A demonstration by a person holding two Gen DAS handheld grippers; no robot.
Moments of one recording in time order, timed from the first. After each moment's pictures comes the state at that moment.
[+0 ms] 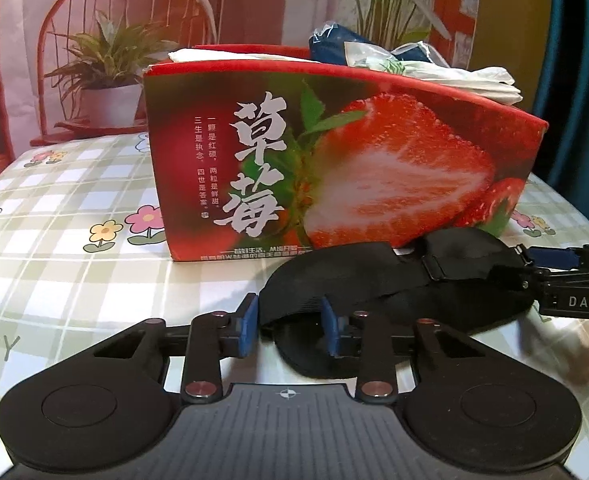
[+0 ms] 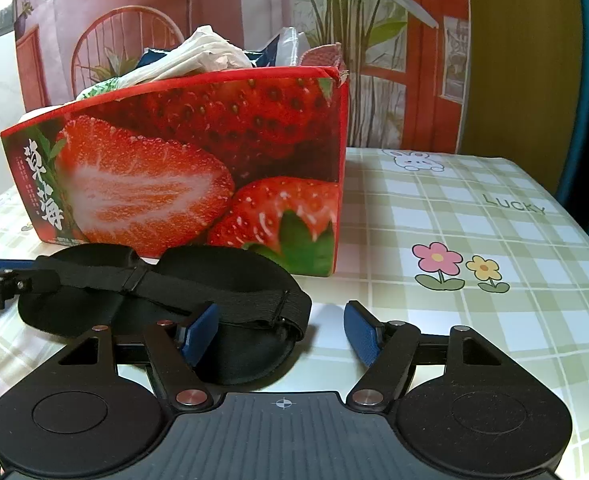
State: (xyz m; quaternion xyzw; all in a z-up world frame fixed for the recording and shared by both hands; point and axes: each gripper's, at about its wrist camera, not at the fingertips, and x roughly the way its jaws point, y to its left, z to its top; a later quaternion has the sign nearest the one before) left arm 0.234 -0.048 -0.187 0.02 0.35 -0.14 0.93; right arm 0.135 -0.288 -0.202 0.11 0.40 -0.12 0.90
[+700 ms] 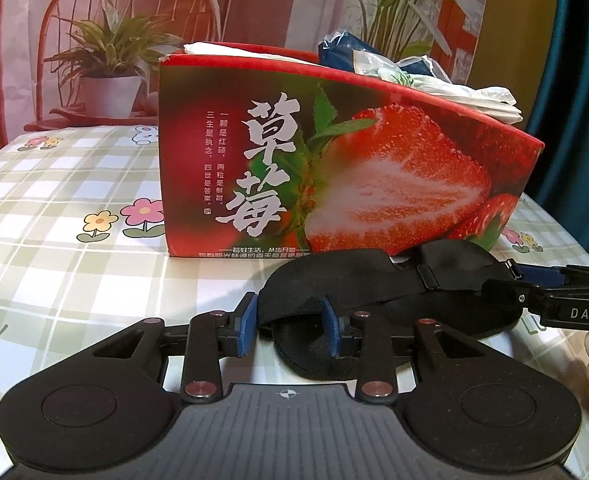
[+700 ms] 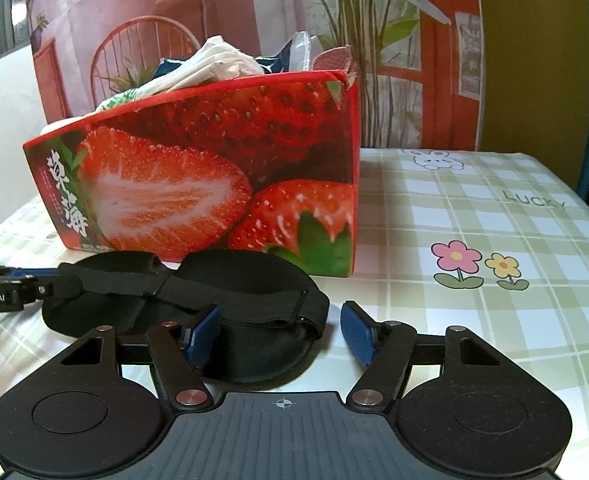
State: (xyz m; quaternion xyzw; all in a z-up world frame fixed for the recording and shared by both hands) left arm 0.235 -0.037 -0.190 -0.02 0.35 -0.16 0.92; right arm 0.130 -0.294 -0.199 0.14 0.38 -0.08 0.91
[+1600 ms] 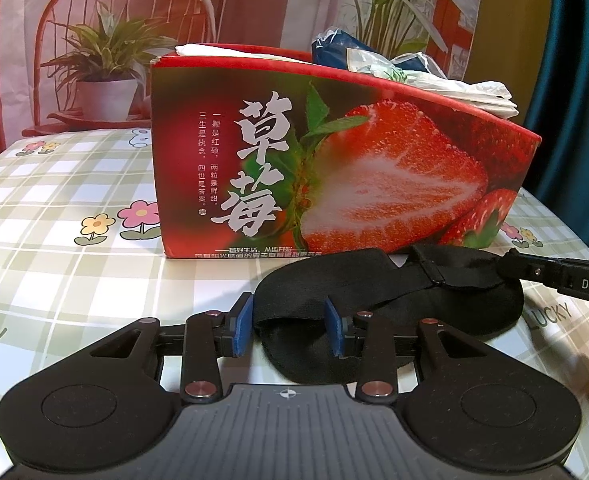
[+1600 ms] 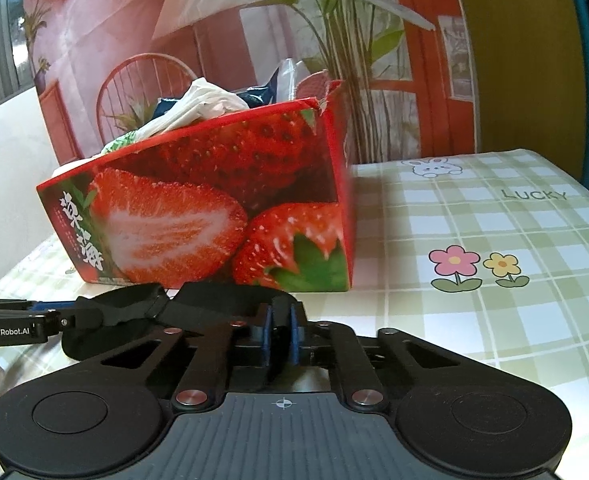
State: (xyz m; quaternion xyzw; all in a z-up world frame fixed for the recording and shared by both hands) left arm 0.234 -0.041 -0.191 -0.01 0.34 -0.16 0.93; right arm 0.118 -0.305 -0.192 0.18 0.34 -0.07 0.92
